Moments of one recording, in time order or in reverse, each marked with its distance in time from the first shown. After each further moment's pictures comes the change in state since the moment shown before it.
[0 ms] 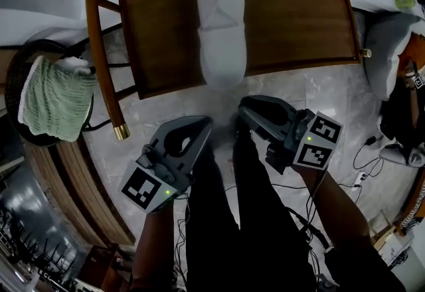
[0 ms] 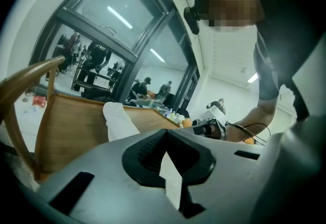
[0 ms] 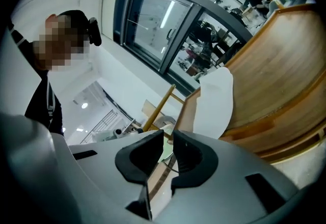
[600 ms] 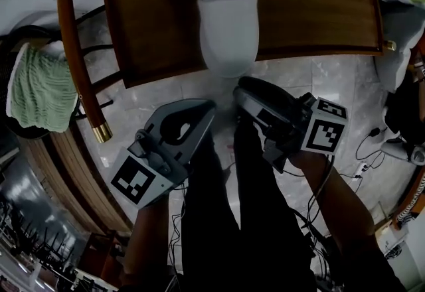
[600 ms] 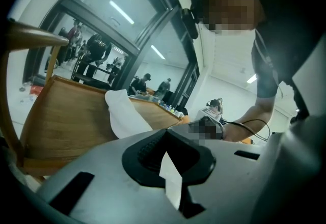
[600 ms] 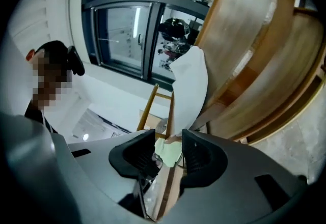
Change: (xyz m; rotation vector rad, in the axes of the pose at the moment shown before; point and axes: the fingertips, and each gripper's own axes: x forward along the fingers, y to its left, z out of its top) left arm 0.017 0.023 -0.039 -0.021 0.033 -0.031; right arm 0.024 -0.043 -0.031 0.339 -0.029 -0.002
